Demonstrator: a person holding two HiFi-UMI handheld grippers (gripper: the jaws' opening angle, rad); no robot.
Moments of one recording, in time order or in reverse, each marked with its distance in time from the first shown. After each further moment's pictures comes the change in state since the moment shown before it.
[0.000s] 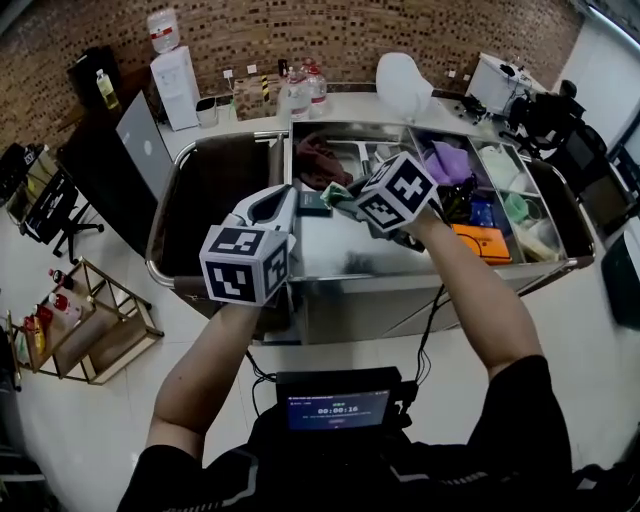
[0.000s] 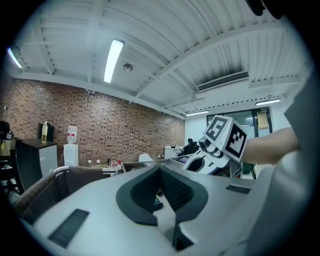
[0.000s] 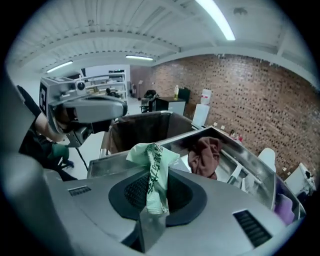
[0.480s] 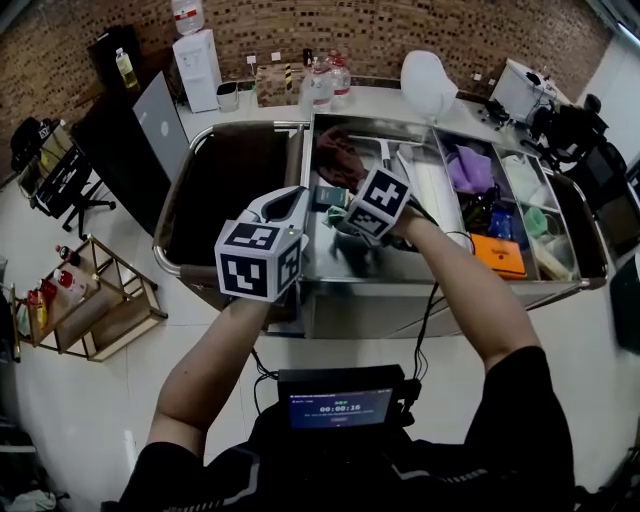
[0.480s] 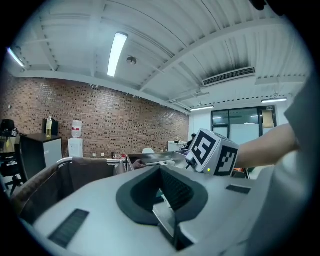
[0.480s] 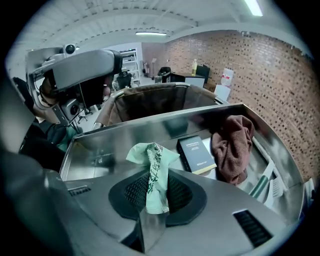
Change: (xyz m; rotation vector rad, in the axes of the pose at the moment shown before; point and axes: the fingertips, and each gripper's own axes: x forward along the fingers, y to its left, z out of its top) left arm 0.019 0.020 -0.027 -0.030 0.058 0.041; right arm 0.083 0.006 -0.049 -0.091 0.256 0.170
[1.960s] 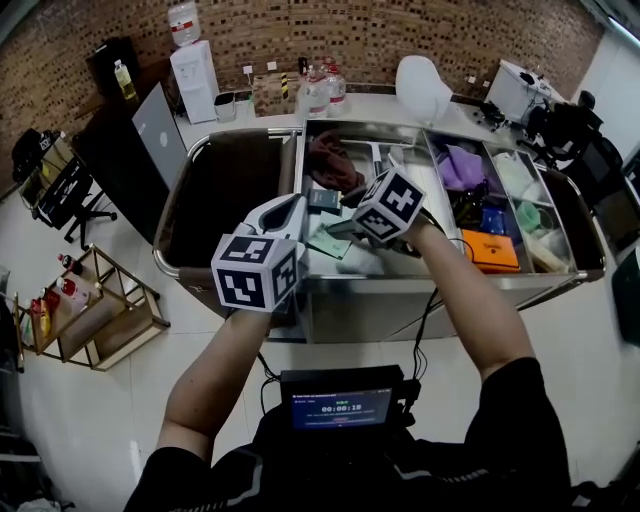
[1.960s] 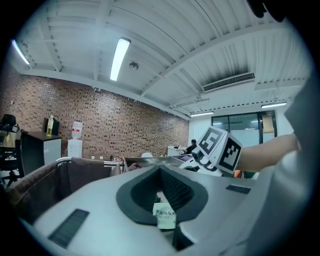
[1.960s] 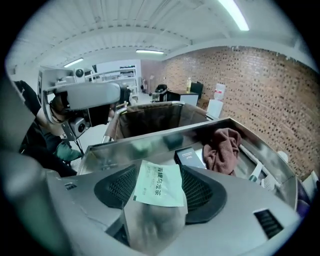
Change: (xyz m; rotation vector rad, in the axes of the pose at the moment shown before) left arm -0.016 -0.029 0.002 -0.029 -0.063 -0.004; right arm -0.043 0.012 0.003 0.018 -0.207 -0.045
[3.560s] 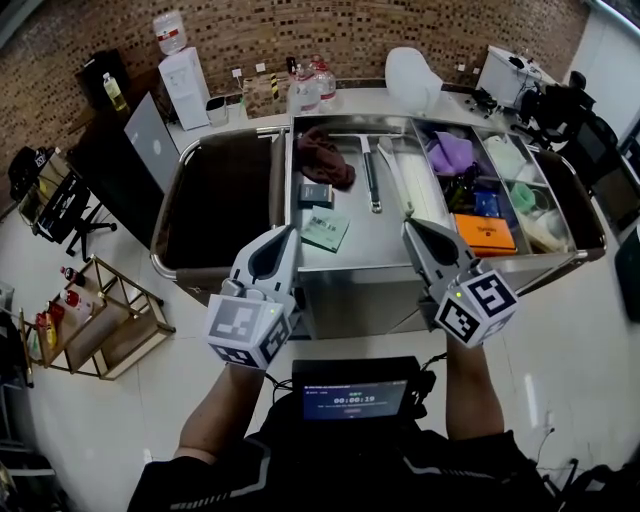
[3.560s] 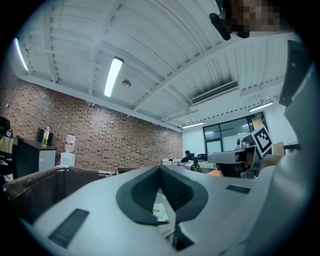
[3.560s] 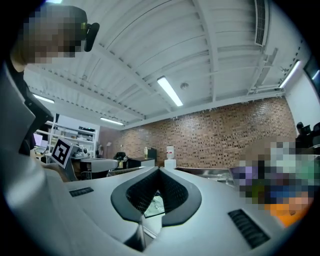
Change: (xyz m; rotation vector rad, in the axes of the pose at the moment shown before) left arm -0.063 -0.054 -0.013 0.069 -0.174 -0.059; right arm -0.206 0.063 -0.034 0.276 -0.860 -0.527
